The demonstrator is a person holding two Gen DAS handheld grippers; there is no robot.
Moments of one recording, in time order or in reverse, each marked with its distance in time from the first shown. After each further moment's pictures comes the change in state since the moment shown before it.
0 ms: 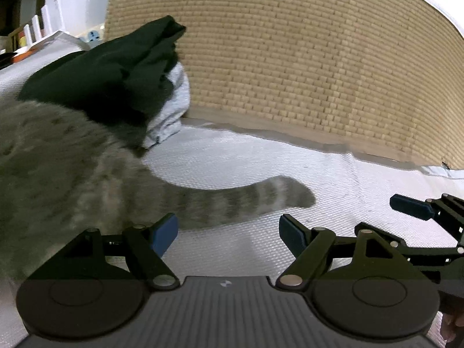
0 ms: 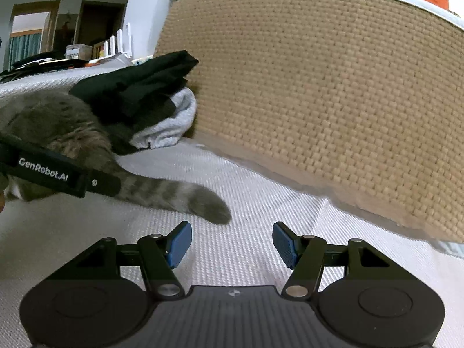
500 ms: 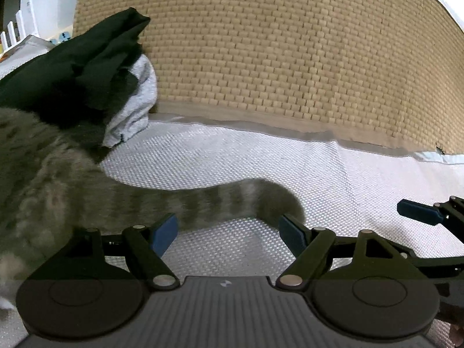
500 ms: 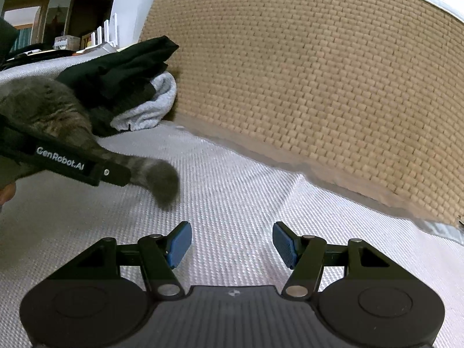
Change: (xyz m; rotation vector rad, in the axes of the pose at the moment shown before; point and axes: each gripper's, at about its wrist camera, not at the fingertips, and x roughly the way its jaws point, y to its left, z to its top) left arm 0.030 -0.031 -0.002 0.053 0.017 -0.035; right arm -0.006 -0.026 -0.024 0.005 0.037 -0.043
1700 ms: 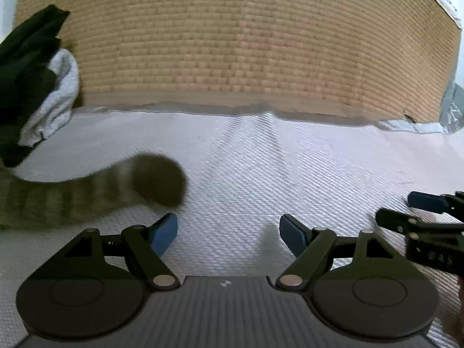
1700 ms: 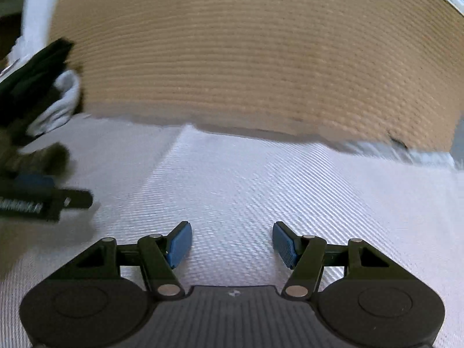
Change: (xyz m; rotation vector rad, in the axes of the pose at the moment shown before) left arm 0.035 -0.086 -0.022 0.097 0.036 -0.117; right arm -0.015 -0.082 -0.039 0.271 0.122 -0.209
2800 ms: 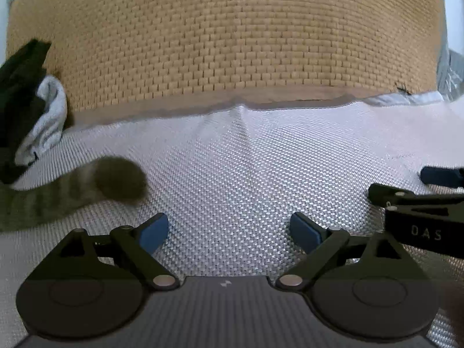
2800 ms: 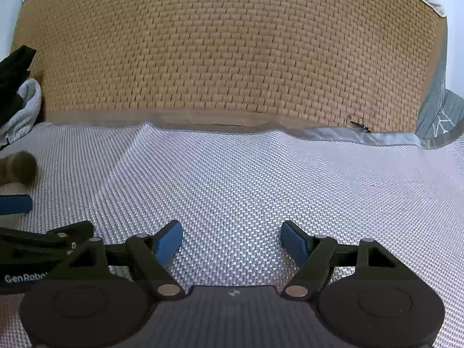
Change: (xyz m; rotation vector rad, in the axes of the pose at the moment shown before) left arm -0.002 -0.057 -0.013 0.087 -0.047 0.090; right arm -0.005 -0.001 -0.007 0.060 -0.022 -0.150
